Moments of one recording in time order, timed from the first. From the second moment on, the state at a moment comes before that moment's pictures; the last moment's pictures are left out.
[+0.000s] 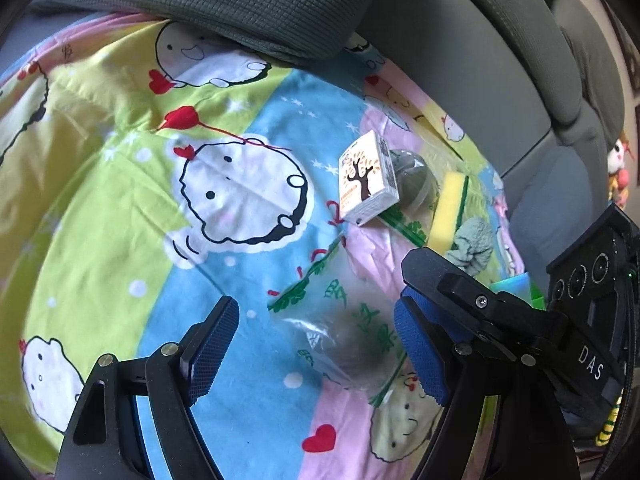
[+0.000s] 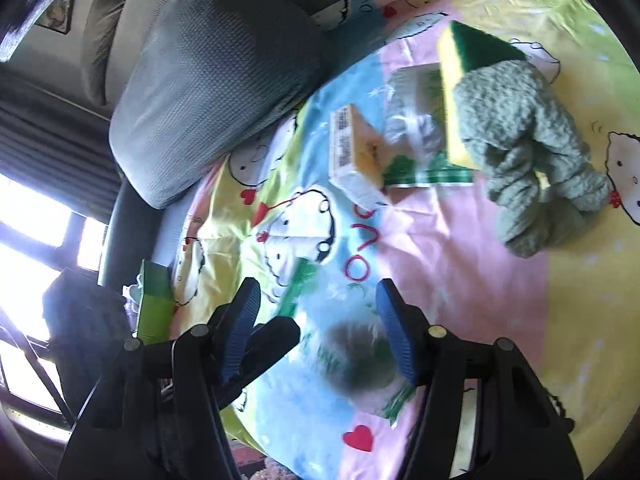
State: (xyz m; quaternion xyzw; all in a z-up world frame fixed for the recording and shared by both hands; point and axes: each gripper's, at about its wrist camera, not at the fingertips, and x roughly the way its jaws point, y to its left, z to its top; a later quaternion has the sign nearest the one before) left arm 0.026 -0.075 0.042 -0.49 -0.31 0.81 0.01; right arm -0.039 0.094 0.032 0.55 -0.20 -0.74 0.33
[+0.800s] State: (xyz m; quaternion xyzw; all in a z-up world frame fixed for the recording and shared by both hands) left arm 0.007 -0.025 0.019 -0.54 -0.29 0.79 0.10; right arm -0.059 0.090 -0.002 0.60 -0.16 -0.72 0.32
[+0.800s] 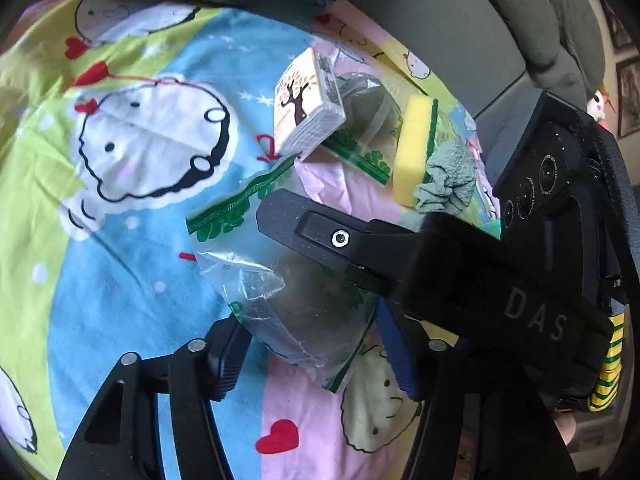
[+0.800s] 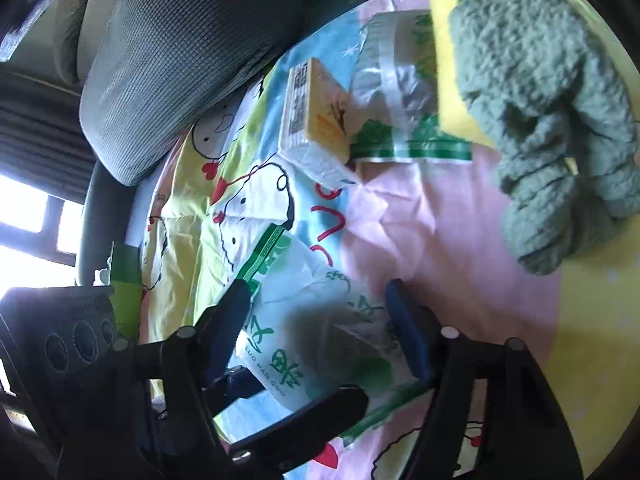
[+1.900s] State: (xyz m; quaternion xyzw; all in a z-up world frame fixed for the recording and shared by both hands) left arm 0.054 0.030 0.127 -0.34 -0.19 0.90 0.20; right arm 0.002 0.166 0.122 0.40 -0.19 -0.84 0.32
